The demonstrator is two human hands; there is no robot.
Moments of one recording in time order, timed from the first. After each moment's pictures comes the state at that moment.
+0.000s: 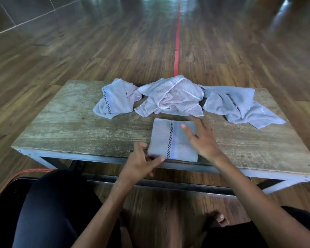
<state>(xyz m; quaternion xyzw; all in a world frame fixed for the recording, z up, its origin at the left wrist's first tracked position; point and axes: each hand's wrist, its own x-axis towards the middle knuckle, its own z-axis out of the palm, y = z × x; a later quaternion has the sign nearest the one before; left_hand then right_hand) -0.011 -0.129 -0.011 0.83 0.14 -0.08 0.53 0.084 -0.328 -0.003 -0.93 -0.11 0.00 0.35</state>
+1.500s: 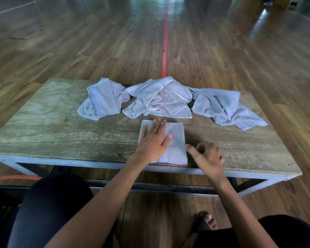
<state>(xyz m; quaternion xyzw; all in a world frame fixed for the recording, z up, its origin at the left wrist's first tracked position) 0.079 -0.172 -0.028 0.98 -0.09 -0.03 0.18 0.046 -0.362 -0.021 -0.91 0.09 0.03 0.40</state>
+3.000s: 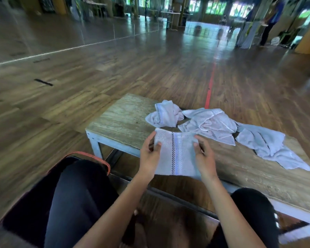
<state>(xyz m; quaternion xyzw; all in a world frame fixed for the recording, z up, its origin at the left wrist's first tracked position) -0.074 -0.058 0.019 0.62 0.20 0.24 0.72 -0.009 -0.212 0.027 -0.77 -0.12 -0.03 0.62</state>
